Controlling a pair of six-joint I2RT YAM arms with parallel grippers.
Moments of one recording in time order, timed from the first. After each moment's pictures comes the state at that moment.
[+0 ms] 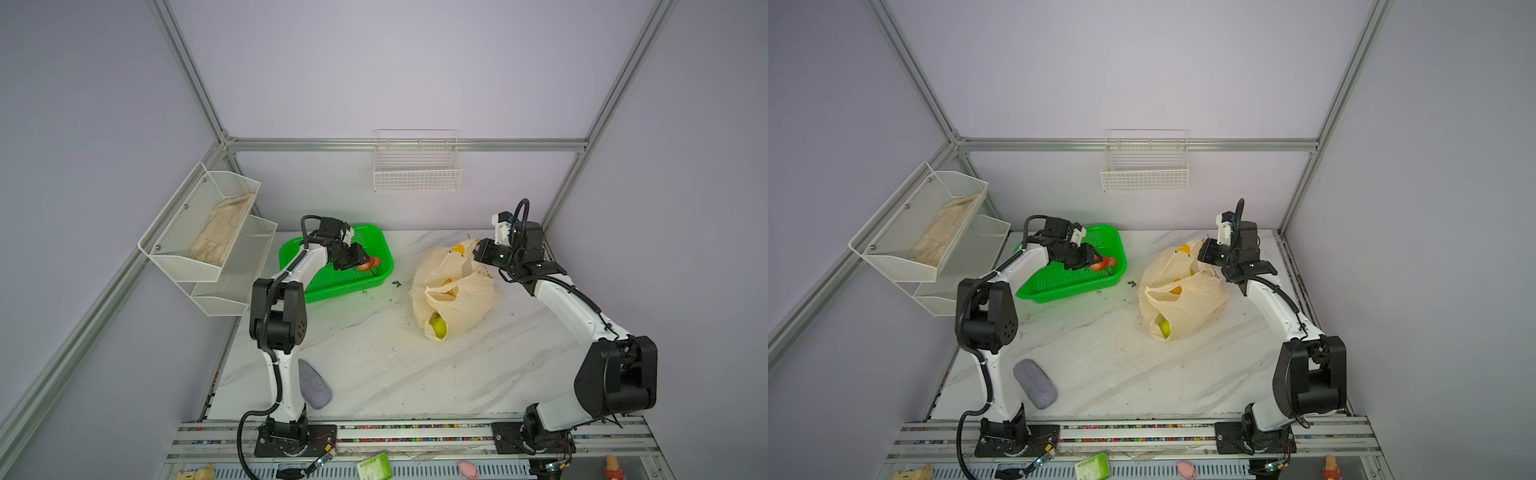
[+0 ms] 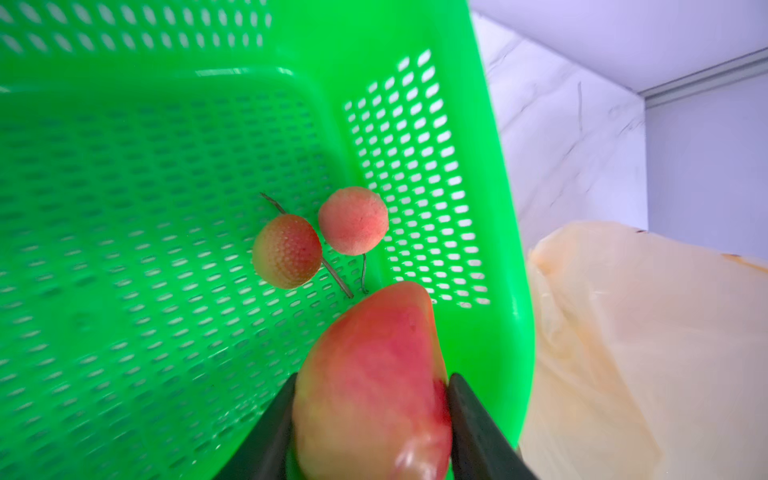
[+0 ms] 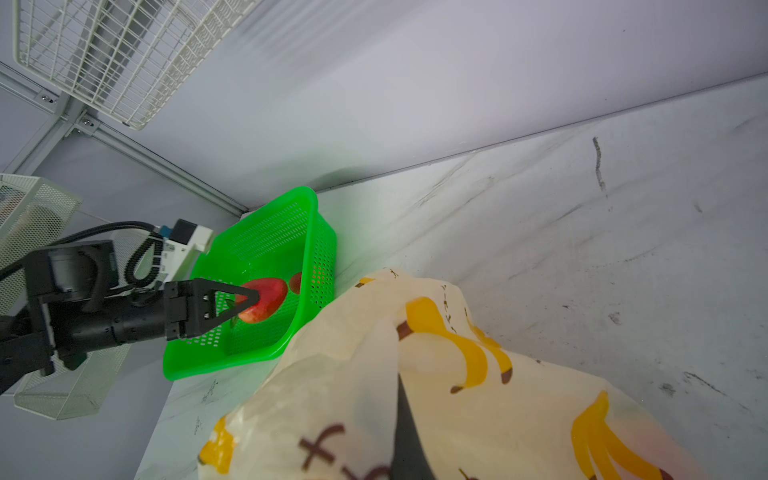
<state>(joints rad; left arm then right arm) -0.12 2.02 1.69 -0.59 0.42 -0.35 0.14 1.51 1.23 -0.19 -0.42 0.45</state>
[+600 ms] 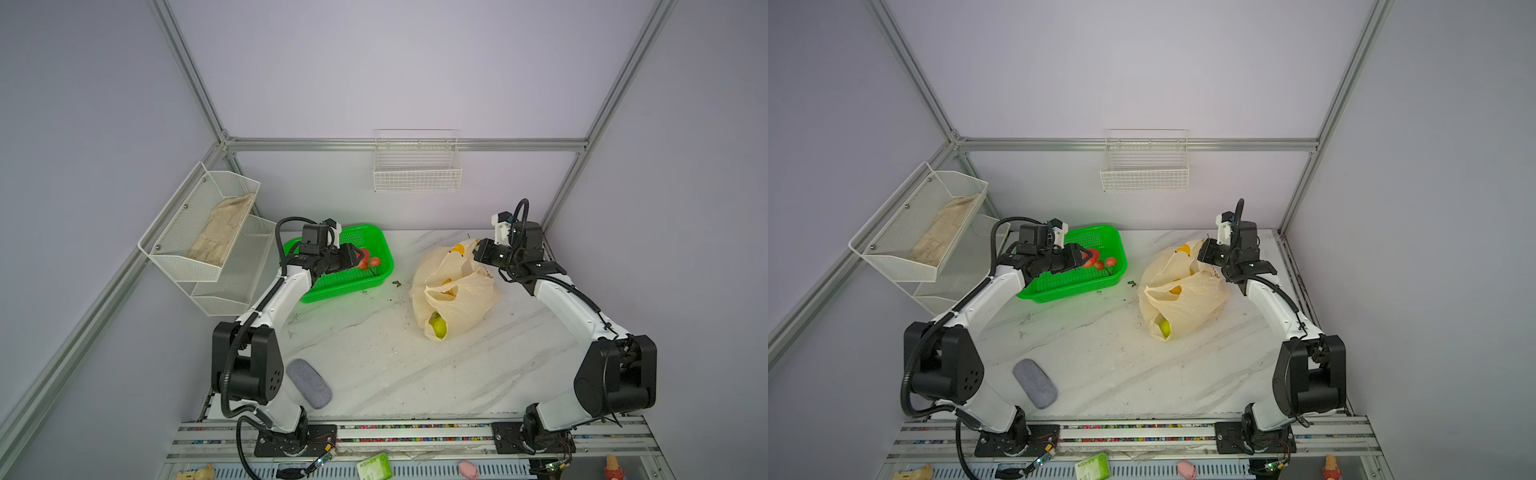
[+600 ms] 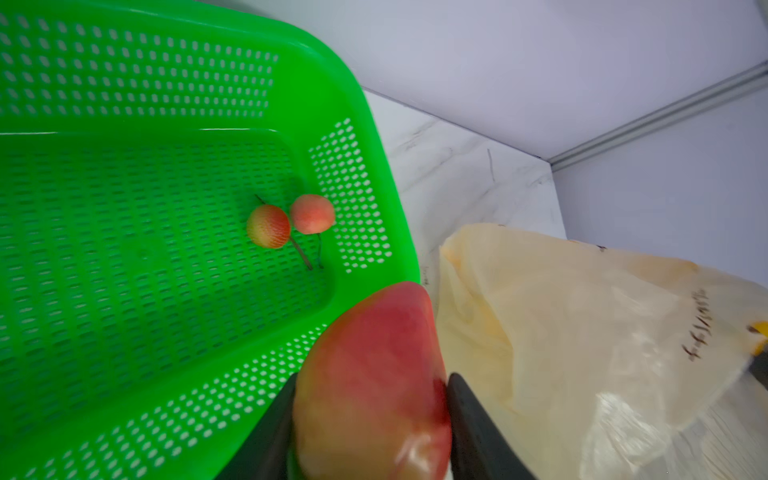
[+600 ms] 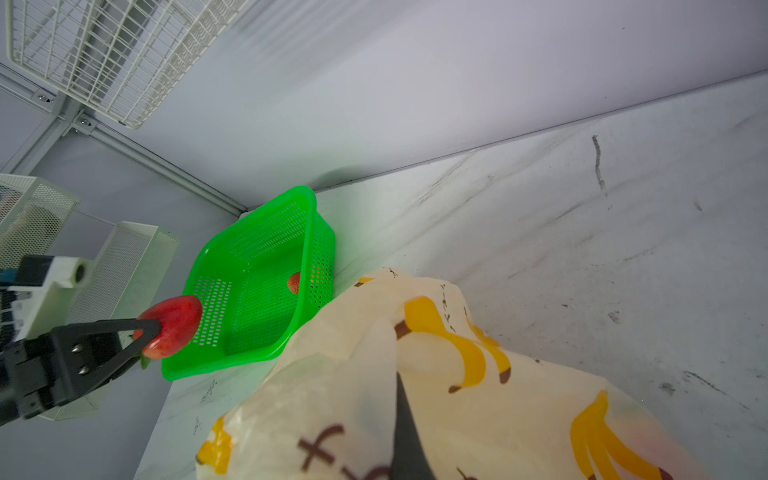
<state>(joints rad) -0.19 1.58 1.33 -0.39 0.37 -0.45 0.14 1.52 1.23 -0.19 -0.41 0.45</state>
